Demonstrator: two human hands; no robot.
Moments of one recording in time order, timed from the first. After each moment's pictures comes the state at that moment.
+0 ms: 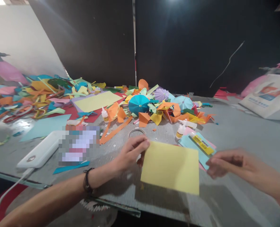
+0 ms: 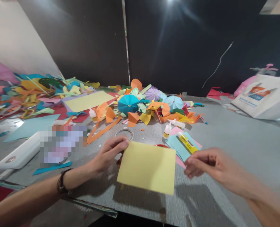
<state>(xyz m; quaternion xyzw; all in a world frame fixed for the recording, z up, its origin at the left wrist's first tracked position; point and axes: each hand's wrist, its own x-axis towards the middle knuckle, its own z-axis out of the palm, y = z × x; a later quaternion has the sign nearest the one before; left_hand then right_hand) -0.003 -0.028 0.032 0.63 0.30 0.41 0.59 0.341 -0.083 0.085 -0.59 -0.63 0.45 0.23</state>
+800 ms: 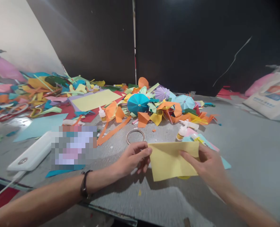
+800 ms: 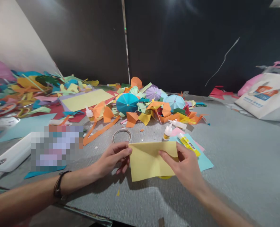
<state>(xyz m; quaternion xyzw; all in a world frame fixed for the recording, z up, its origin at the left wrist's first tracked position) 0.006 -0.018 0.003 0.54 0.31 0.36 0.70 0.264 -0.061 0.039 -0.59 -0.55 0.39 0.44</state>
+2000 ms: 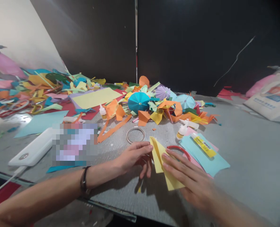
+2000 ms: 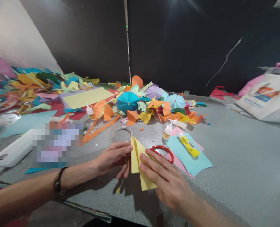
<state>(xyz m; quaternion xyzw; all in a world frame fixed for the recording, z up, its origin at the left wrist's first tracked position) 0.009 -0.012 0.006 0.48 0.21 0.29 0.80 0.264 -0.079 0.020 -0.25 -0.93 -0.08 0.28</state>
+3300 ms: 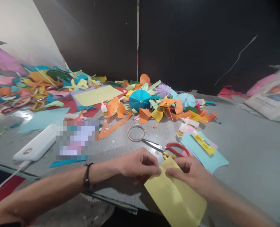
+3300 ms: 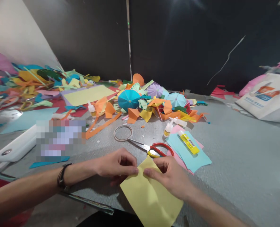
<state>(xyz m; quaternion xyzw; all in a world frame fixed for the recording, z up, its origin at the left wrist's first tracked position) 0.003 -0.027 0.020 0.63 0.26 0.10 0.73 0.246 -0.075 0.039 -0.51 -0.59 0.60 0.20</state>
